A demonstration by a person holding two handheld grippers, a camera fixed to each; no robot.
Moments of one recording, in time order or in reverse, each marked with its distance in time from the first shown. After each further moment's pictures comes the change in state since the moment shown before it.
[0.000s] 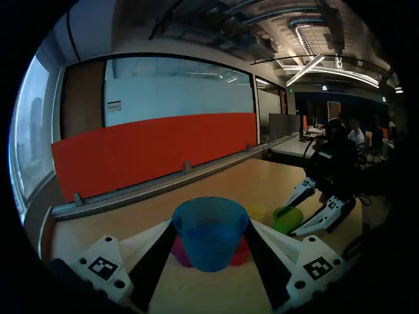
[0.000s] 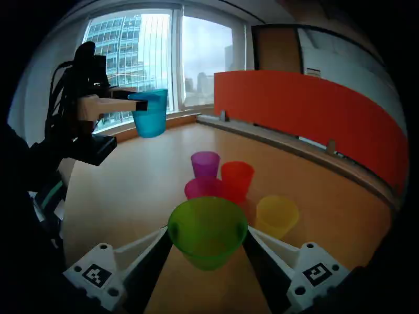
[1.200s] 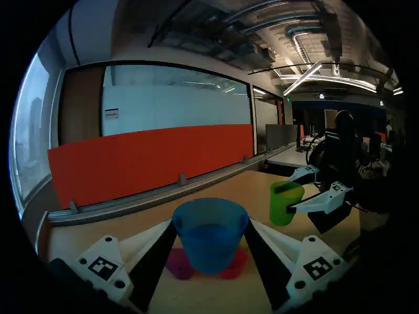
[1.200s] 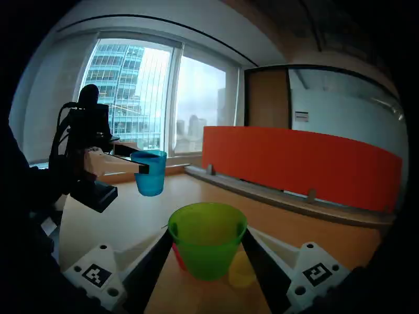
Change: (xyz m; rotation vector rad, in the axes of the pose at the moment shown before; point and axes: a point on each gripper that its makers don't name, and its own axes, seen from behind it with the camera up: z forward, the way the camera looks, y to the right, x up) left arm 0.025 0.011 0.011 -0.018 0.069 -0.011; right arm 0.096 0.020 -0.032 -0.079 0.302 -0.049
